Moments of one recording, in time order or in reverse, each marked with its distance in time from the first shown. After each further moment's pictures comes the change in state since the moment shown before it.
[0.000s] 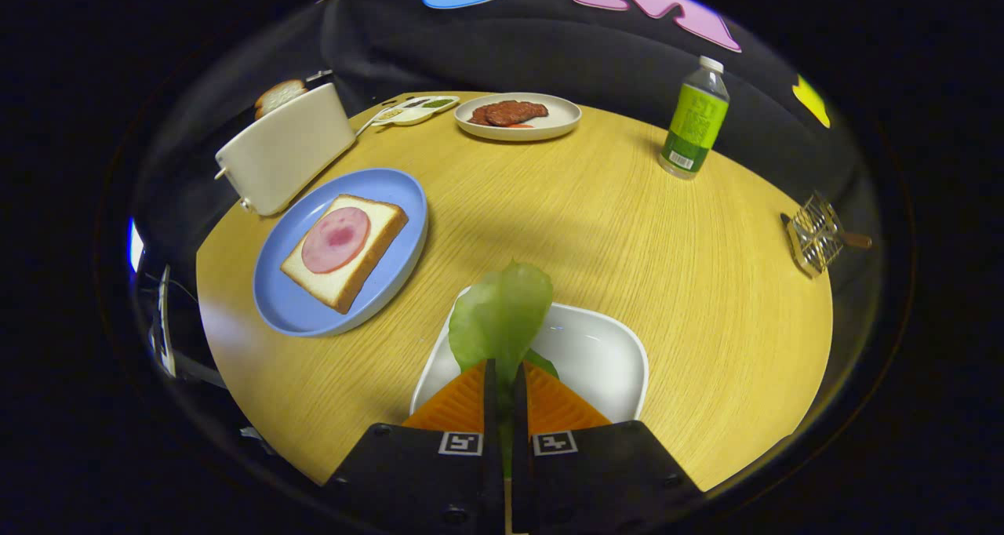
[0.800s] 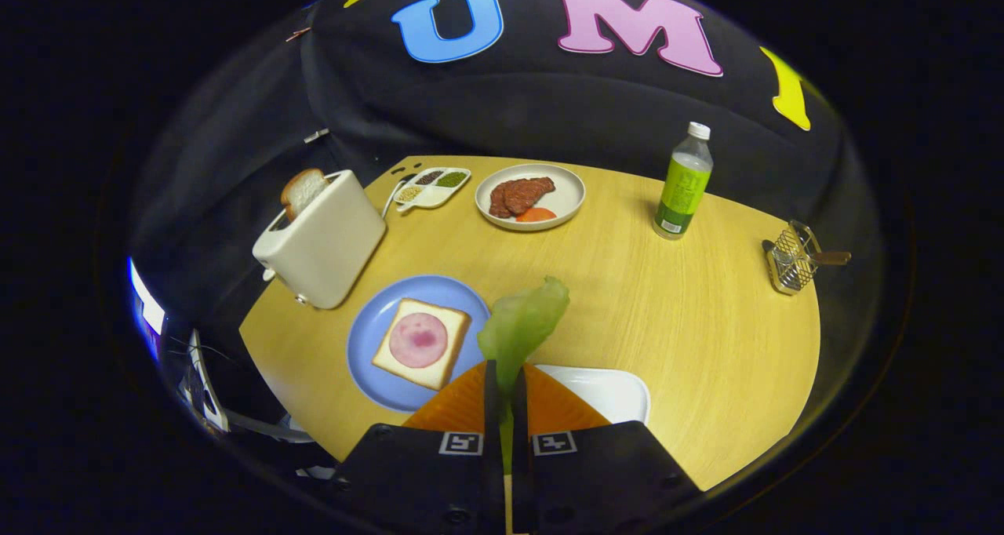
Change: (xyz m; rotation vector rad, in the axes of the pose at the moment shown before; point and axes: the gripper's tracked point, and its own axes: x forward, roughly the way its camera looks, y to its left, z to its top) arm -0.081 0.068 0.110 0.097 -0.168 0.045
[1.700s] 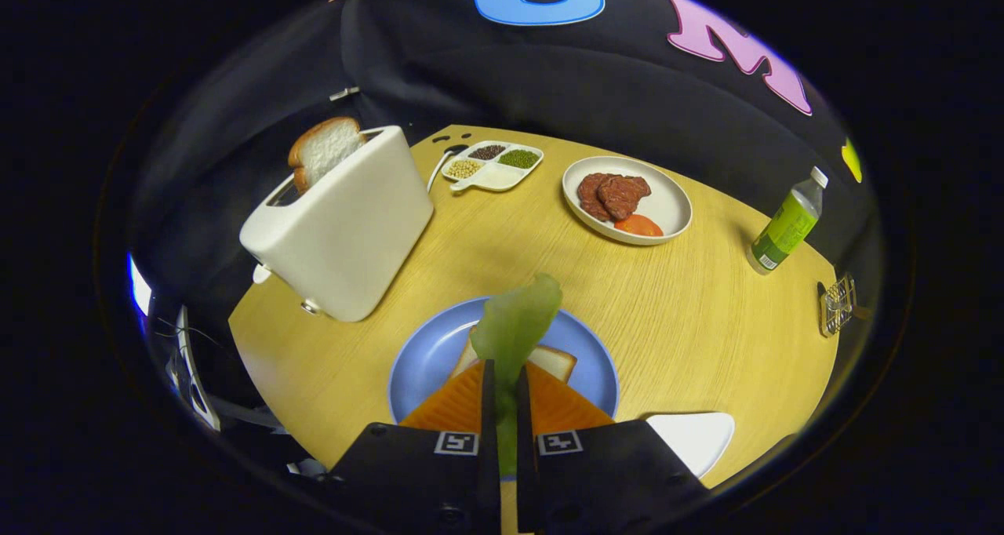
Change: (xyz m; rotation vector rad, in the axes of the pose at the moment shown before) arm 0.103 0.102 0.000 -0.134 0.106 -0.002
